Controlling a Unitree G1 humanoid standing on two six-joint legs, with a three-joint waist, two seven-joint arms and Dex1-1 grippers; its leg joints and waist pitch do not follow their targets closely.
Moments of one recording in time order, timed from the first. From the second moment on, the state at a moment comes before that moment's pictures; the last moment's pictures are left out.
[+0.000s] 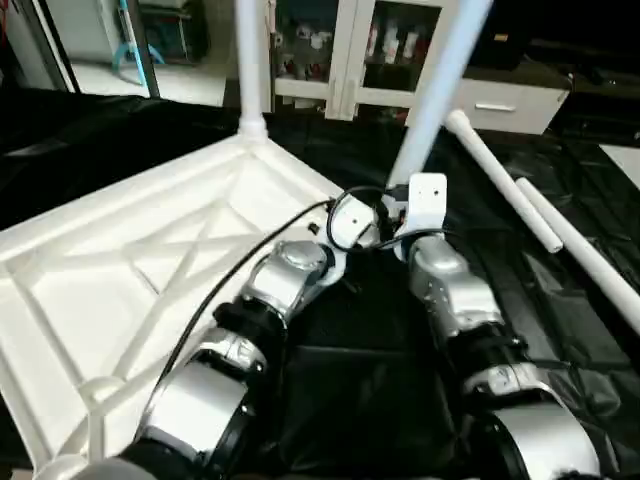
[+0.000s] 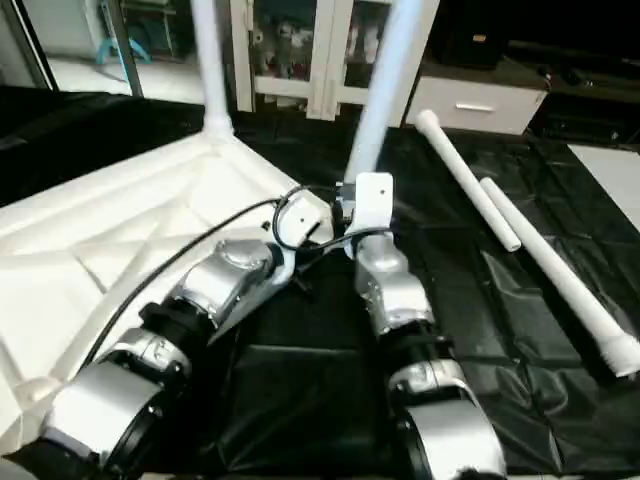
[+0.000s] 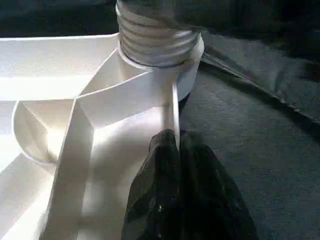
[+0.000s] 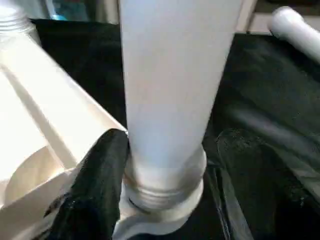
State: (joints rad) left arm -0.87 -0.02 -0.20 0.89 0.10 0.34 -0.44; right arm -0.65 -0.05 0.00 0.56 0.13 0.27 -0.03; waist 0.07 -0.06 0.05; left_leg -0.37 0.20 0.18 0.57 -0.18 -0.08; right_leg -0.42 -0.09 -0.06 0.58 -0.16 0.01
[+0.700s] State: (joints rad) left arm -0.71 0.19 -0.34 0.63 0.07 0.26 -0.95; right arm -0.29 -0.42 0.02 0.02 0.30 0.42 0.55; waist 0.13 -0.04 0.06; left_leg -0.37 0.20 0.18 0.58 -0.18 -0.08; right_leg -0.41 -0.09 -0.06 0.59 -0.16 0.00
